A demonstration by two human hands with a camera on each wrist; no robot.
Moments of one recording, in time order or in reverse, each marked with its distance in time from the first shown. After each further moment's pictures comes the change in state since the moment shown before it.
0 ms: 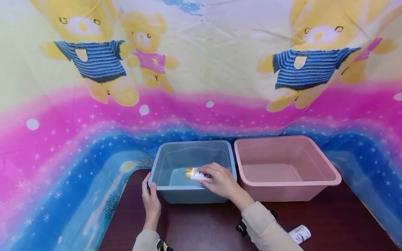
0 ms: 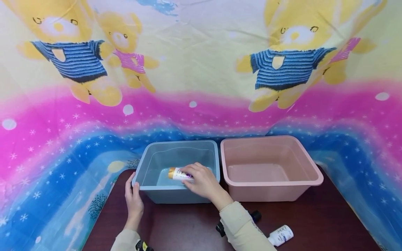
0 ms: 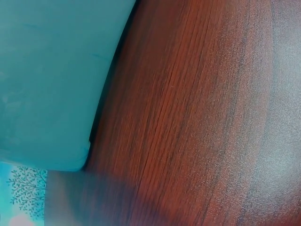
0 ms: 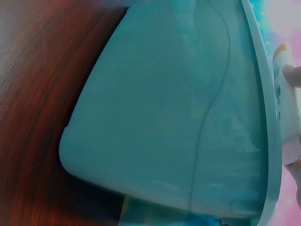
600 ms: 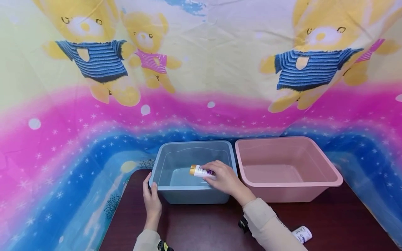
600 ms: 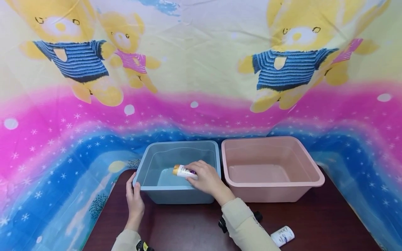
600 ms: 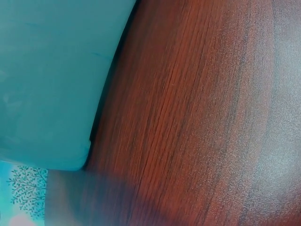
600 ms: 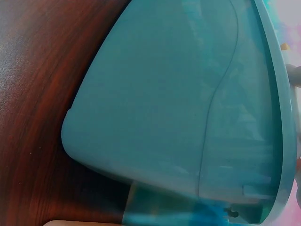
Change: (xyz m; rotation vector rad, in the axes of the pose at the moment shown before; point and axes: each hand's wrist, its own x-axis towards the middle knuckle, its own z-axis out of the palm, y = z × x) left_hand 0.008 -0.028 0.001 0.012 0.005 0.005; right_hand 0.005 0.015 0.000 -0.004 -0.022 0.044
